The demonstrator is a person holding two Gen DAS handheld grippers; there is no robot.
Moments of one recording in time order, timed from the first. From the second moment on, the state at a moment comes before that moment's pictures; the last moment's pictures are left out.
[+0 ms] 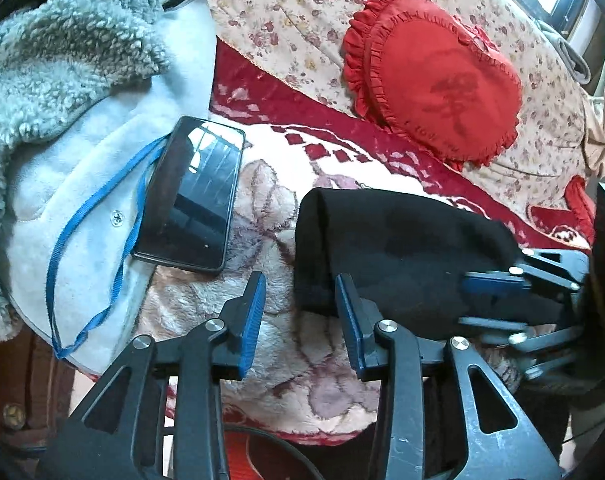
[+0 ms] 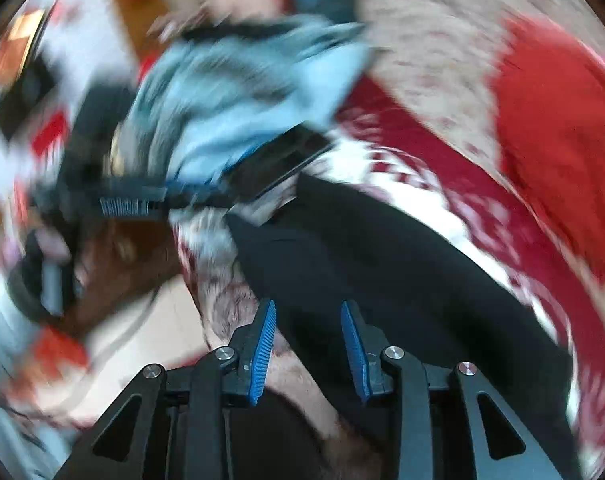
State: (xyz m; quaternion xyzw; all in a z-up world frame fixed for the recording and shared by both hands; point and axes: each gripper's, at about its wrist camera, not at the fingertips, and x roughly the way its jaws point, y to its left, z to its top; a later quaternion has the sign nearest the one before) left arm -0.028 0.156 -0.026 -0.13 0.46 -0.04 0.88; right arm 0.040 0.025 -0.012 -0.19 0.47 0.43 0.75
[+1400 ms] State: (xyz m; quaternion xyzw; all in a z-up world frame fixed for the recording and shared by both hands) left arm -0.018 0.073 -0.020 -0.12 0.46 -0.12 0.87; right arm 0.110 -0.054 0.000 -0.06 0.51 0.31 0.80
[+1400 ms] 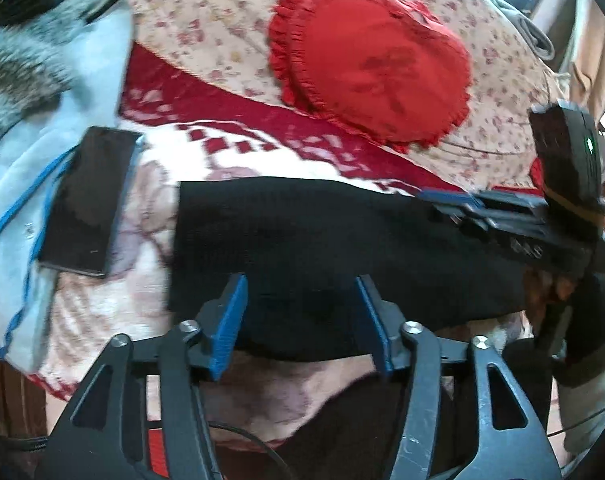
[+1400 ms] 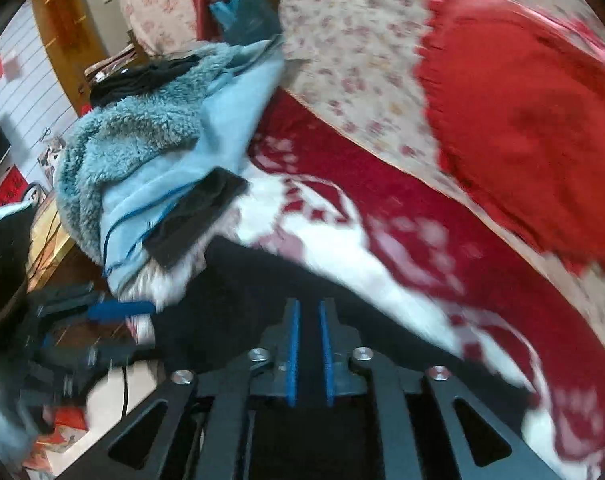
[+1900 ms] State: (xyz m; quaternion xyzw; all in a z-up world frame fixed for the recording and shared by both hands) left arm 0.006 0.017 -0.050 -0.05 0.50 -0.06 0.86; right arm 0.114 -0.141 -0.042 0.01 0.55 0.21 0.81
